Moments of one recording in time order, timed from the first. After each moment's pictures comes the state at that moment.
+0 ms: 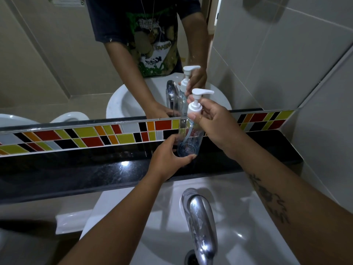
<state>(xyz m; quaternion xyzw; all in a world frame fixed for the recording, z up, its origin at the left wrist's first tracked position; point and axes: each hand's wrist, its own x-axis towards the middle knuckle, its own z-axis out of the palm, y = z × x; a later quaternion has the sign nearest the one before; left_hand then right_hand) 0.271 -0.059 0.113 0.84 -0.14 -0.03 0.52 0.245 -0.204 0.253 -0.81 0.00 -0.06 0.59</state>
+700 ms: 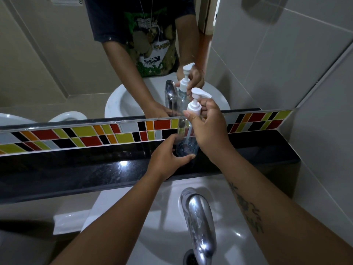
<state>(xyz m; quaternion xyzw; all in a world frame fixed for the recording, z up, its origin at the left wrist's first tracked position) 0.271 -0.060 0.113 0.84 -0.15 -0.04 0.51 0.247 -0.180 0.235 -0.81 0.09 -0.19 0.55</state>
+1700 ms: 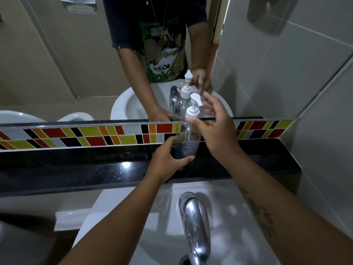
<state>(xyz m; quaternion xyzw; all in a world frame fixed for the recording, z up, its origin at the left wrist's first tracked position) 0.268 -0.059 0.117 0.82 -0.14 -0.01 0.55 0.241 -0.201 0.241 -0.84 0.00 -0.21 0.51</state>
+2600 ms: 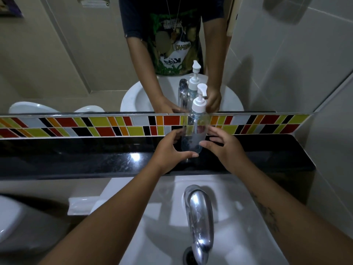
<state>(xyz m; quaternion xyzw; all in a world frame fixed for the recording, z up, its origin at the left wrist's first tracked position) 0.267 -0.049 0.123 0.83 -0.13 -0.04 0.54 0.232 -0.241 0.163 -0.83 0.03 -0.02 0.56</state>
